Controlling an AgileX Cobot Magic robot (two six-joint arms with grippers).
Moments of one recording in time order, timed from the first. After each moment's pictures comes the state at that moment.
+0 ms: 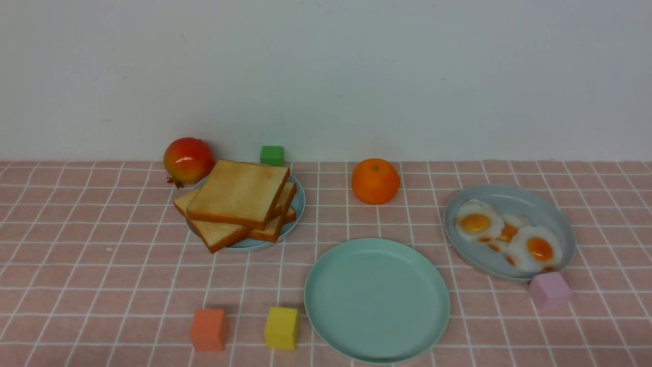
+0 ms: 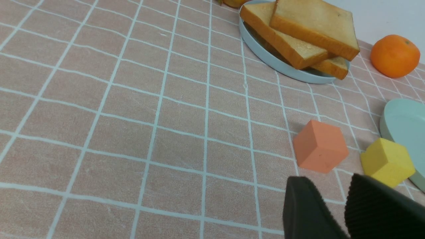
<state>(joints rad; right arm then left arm) 0.06 -0.01 0.02 0.01 0.39 0.00 -0.10 -0.01 0.02 -0.13 0.36 -0.33</state>
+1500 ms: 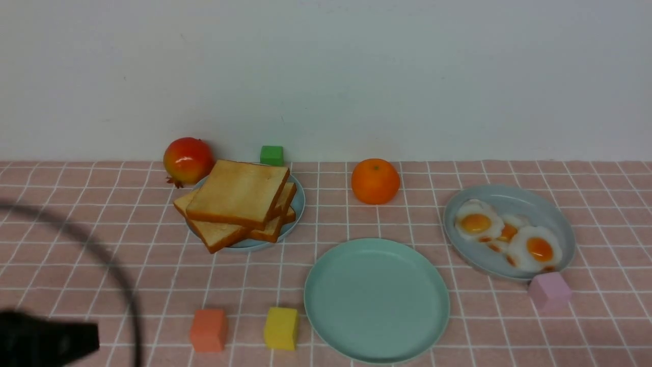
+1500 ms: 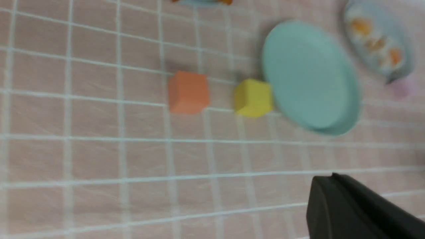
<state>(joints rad) 0.06 -0.01 0.02 0.01 0.39 0.00 -0.10 0.71 -0.67 -0.45 0.83 -0.06</state>
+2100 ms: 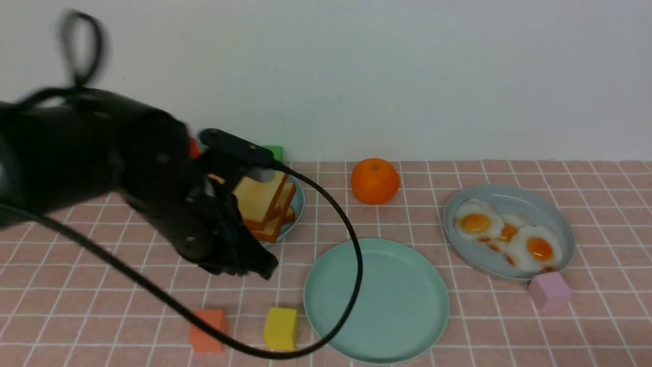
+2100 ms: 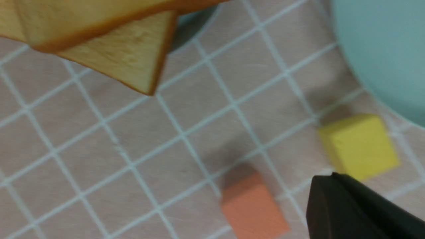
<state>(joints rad) 0.06 -0.01 0.02 0.01 0.39 0.00 -0.52 1.61 -1.17 0.08 0.74 -0.08</state>
